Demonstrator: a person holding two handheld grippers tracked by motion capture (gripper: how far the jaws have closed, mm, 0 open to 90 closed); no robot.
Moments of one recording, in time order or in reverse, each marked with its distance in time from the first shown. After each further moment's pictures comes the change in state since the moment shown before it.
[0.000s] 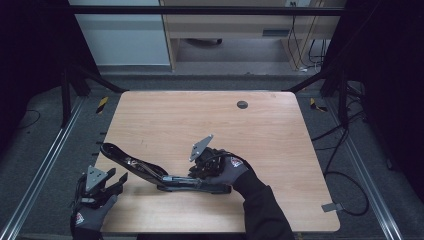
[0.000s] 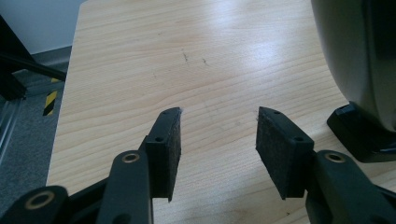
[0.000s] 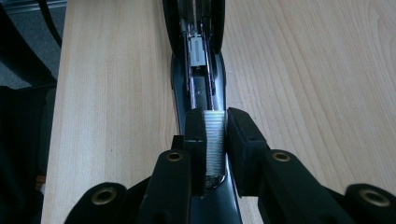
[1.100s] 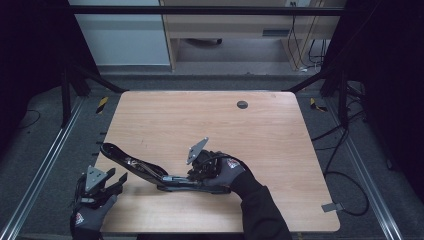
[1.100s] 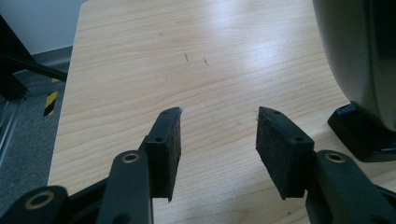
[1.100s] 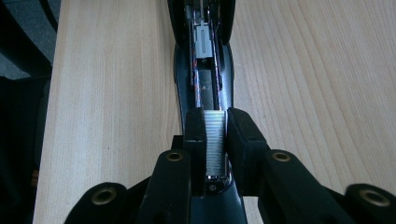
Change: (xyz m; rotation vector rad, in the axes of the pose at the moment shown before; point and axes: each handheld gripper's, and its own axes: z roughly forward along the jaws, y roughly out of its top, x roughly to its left) left arm 0.001 0.000 0.000 -0.001 0.000 0.001; right arm 0.000 0.000 0.014 0.036 0.019 -0.013
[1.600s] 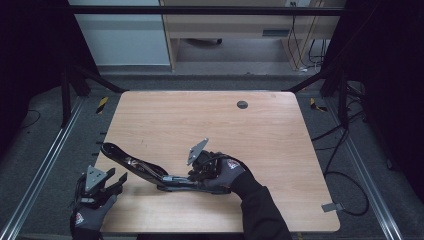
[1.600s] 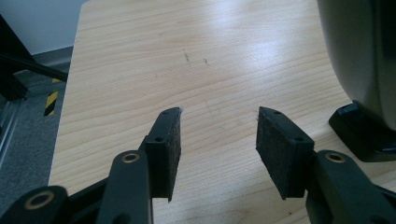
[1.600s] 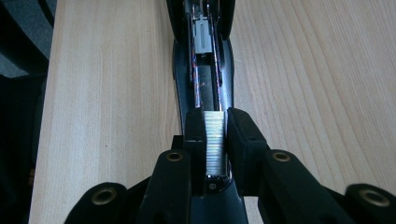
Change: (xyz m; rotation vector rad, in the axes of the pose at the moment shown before) left arm 0.000 0.000 0.000 -0.002 0.001 0.000; right arm 0.000 -0.003 0.003 0.005 -0.001 0.005
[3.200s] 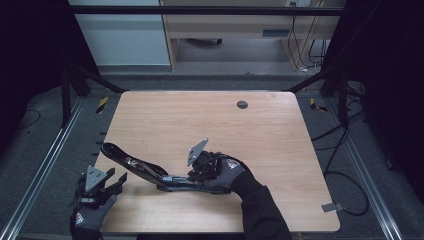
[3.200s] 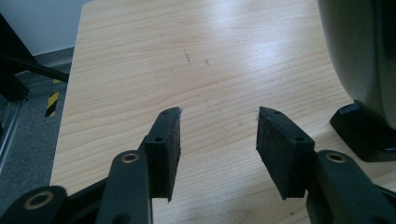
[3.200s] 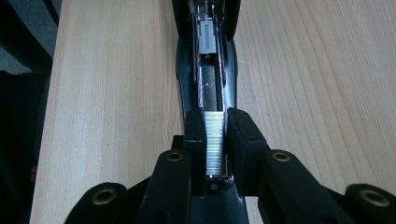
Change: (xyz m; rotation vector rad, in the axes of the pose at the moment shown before) left arm 0.000 0.000 0.000 -0.002 0.004 0.005; right arm 0.000 0.000 0.000 0.001 0.010 -0.019
